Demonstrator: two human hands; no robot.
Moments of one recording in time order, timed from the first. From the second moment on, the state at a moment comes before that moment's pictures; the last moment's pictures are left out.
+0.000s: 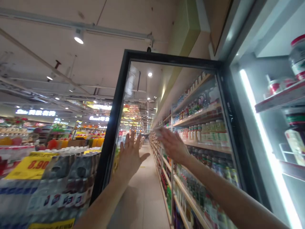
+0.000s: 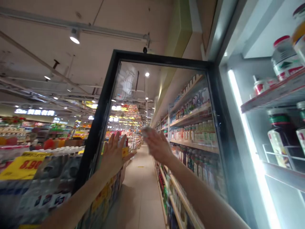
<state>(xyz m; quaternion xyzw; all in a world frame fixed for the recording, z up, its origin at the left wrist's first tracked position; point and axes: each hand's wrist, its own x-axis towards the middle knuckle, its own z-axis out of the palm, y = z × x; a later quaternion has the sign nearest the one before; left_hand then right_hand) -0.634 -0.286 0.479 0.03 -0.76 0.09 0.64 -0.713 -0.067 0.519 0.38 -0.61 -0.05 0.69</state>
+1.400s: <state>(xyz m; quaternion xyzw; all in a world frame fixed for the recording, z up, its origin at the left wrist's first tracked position) -0.658 -0.219 0.551 -0.04 -0.69 0.03 0.72 -0.737 -0.002 0.471 0.24 -0.63 0.07 0.74</state>
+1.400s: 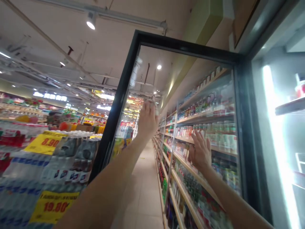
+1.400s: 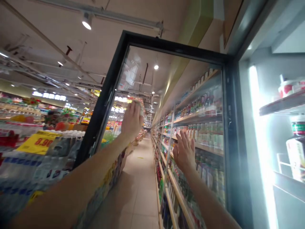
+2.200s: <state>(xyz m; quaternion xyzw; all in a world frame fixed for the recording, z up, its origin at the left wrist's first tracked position) -0.632 -0.300 0.522 -0.15 -0.70 0.17 0.67 -0.737 0.001 0.472 0.25 -0.60 0.08 0.76</state>
